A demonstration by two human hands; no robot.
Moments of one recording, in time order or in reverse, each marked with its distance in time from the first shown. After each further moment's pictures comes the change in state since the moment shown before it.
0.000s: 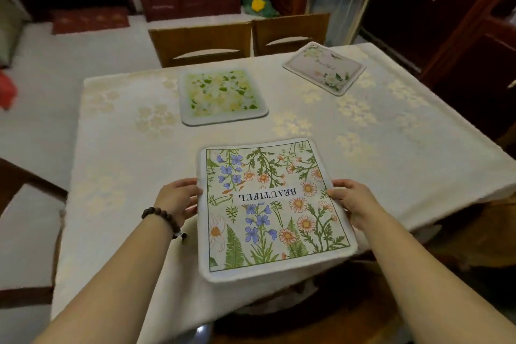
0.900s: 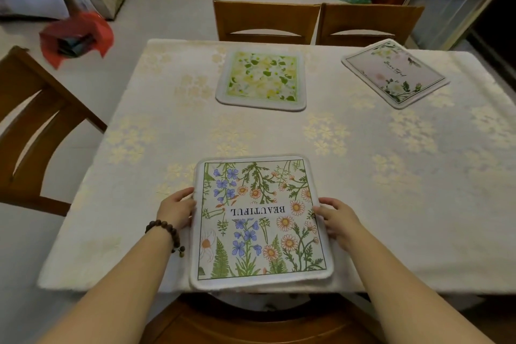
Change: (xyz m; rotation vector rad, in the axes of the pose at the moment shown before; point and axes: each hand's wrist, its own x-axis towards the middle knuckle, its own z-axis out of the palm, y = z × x) left_hand -0.020 -0.087 0.021 0.013 0.428 -0.068; right_hand 0.086 0.025 0.009 -0.247 -0.302 0.071
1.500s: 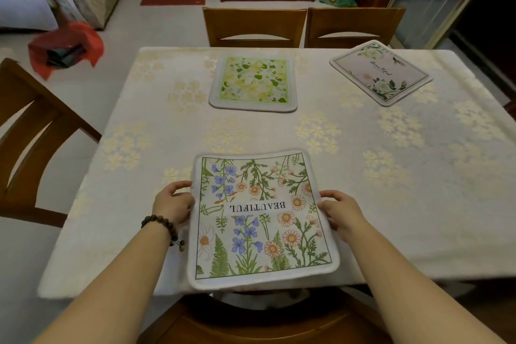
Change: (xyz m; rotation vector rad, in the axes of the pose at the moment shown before) left_hand -0.012 0.022 0.000 -0.052 -0.009 0.062; right_hand -0.015 -0.012 -0.010 0.067 0.071 -0.038
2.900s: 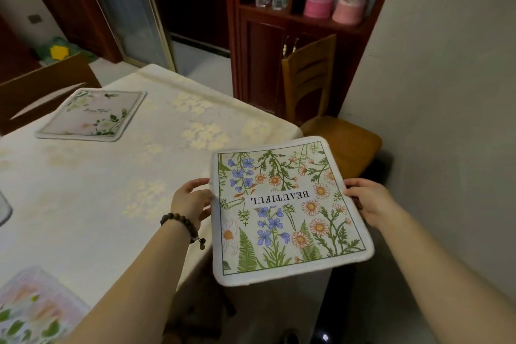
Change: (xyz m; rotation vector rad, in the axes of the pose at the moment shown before) left_hand -0.297 -0.030 0.449 0.316 -0.850 0.114; right_hand -0.195 0.189 -0.462 0.607 0.766 0.050
